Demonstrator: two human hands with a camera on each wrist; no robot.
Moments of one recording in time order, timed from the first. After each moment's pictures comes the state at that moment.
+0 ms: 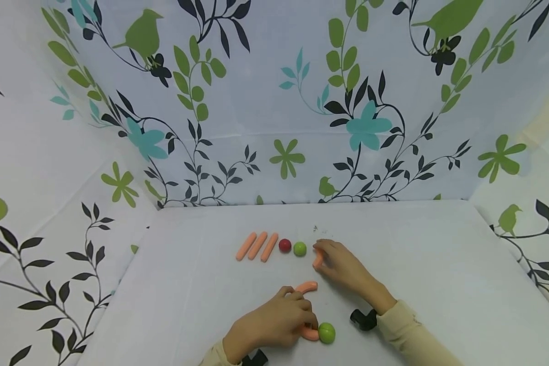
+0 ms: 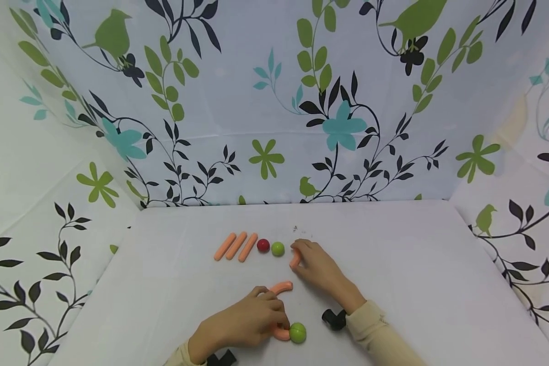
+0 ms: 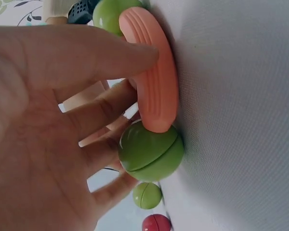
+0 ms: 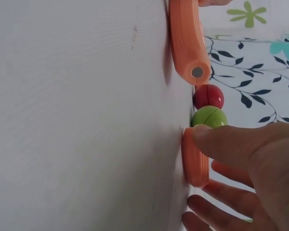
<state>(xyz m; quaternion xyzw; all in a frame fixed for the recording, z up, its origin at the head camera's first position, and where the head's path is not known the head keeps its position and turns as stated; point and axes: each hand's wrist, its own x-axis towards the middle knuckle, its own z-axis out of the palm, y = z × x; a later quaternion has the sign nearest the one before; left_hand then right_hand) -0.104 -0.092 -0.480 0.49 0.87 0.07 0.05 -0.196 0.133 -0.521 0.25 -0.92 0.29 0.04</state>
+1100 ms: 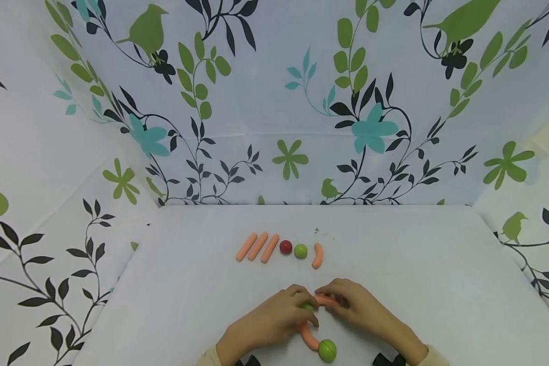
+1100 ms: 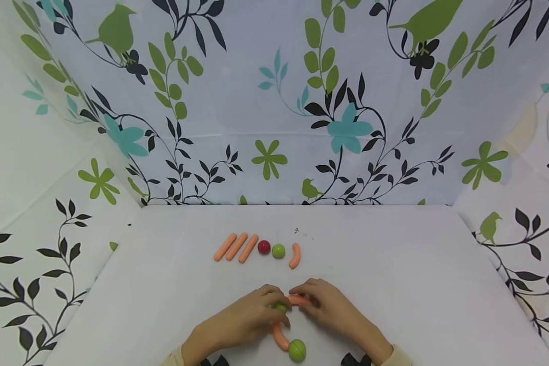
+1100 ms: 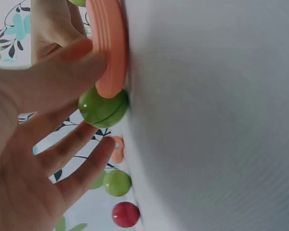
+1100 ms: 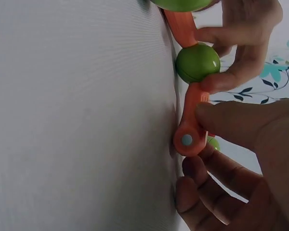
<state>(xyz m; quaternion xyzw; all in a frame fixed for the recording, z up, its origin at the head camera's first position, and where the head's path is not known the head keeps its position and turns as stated) -0.109 -0.102 -0.495 0.49 0.86 0.14 -0.01 -0.132 0.158 -0.524 0.34 -0.87 0.35 -0.01</state>
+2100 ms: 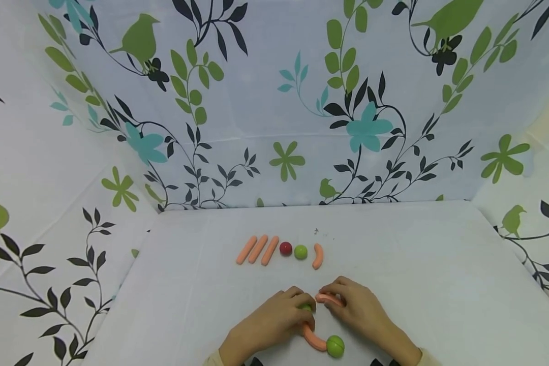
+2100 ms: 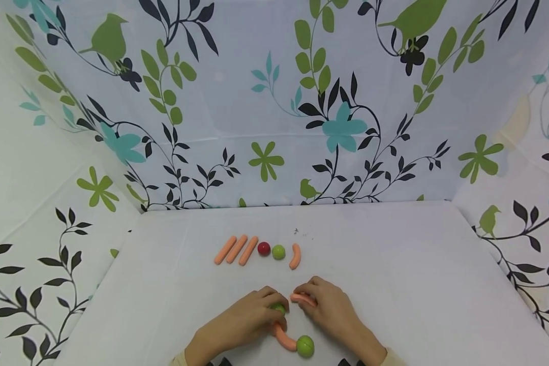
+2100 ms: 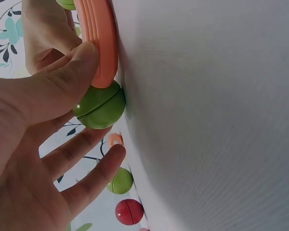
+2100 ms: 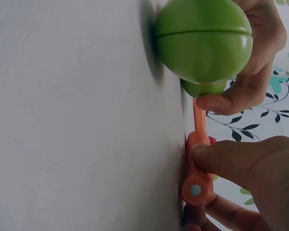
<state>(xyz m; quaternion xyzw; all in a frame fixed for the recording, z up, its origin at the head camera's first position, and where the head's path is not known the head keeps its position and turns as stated) -0.105 -0.099 -0.493 0.46 0.88 0.12 0.01 -0.118 0.140 -0.524 0.19 -0.93 0.32 0.03</state>
